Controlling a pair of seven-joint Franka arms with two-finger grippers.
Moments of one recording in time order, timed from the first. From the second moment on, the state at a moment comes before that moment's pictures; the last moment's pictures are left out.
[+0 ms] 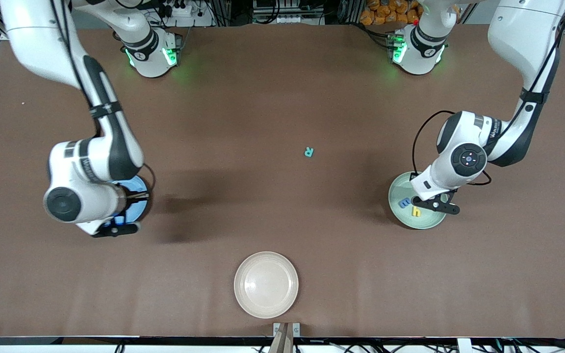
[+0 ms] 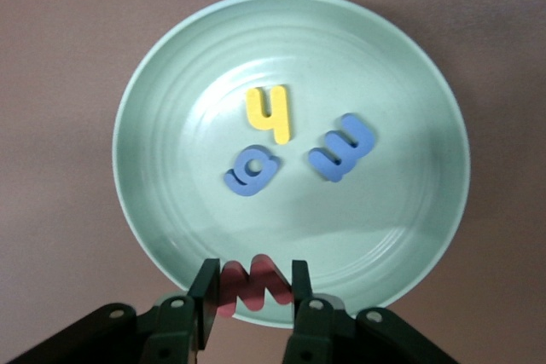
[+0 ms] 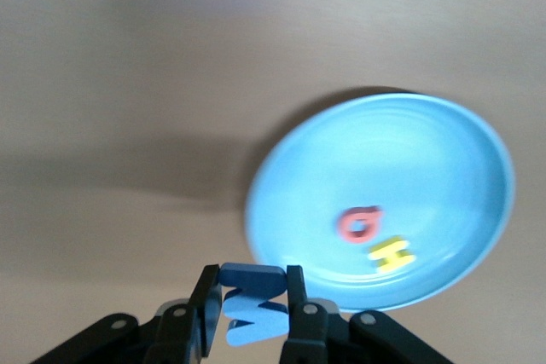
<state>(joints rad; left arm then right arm) 0.06 0.42 -0.27 -2.00 0.30 2.24 -0.10 0.13 0.59 -0.07 -1.58 0.00 1.83 -0.06</state>
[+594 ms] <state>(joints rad) 0.06 0.42 -0.27 -2.01 0.30 2.24 -0.09 0.06 0.62 -0.05 -1.56 0.00 1.85 -0.17</state>
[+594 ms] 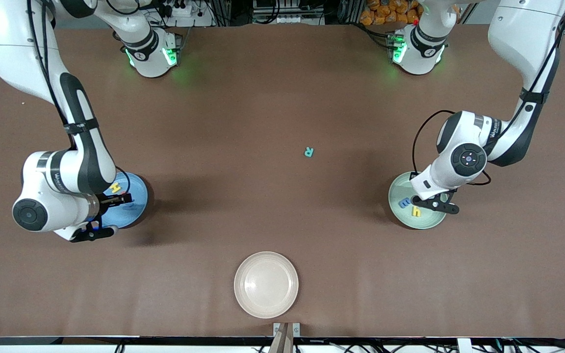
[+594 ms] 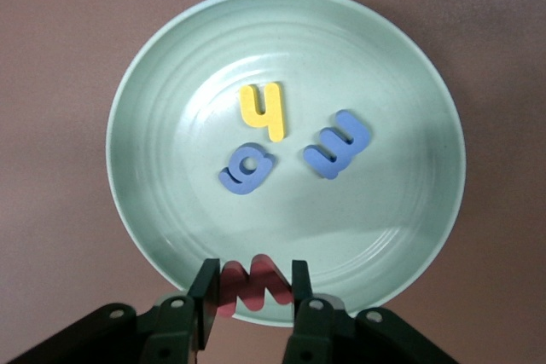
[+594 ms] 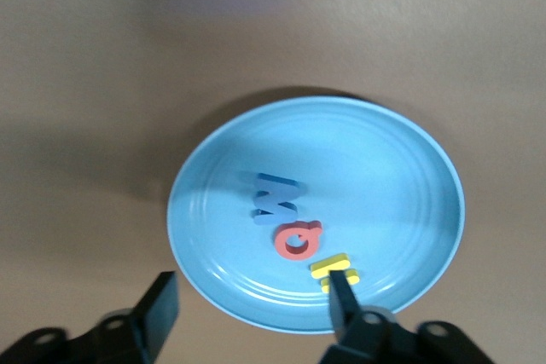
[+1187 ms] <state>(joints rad) 0.06 0.42 -0.27 -2.01 0.30 2.24 -0.08 0.12 0.60 -0.03 -1.47 0.03 1.77 -0.10</state>
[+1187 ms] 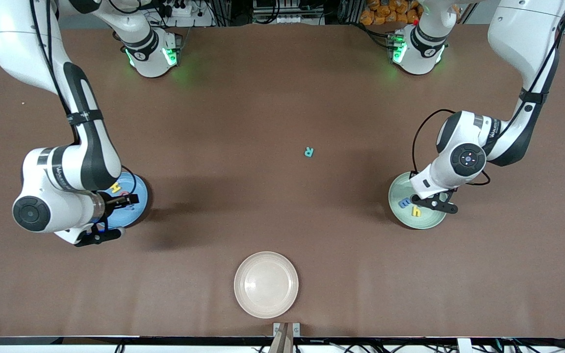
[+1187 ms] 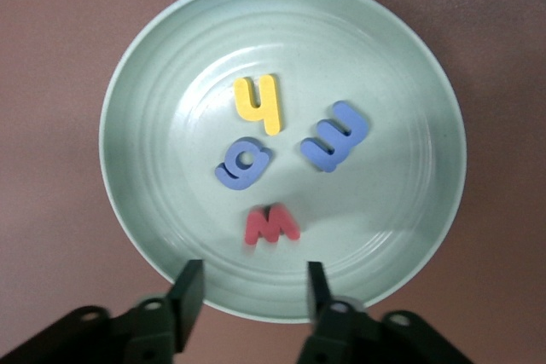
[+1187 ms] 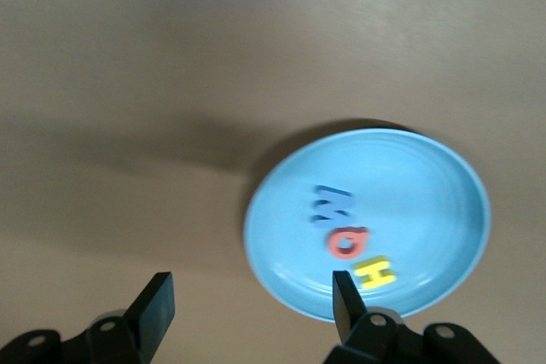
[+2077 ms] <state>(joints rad) 0.06 0.37 -0.28 -2.03 0.30 2.24 -0.24 0.71 0.62 0.01 -1.48 0.12 2.03 0.85</state>
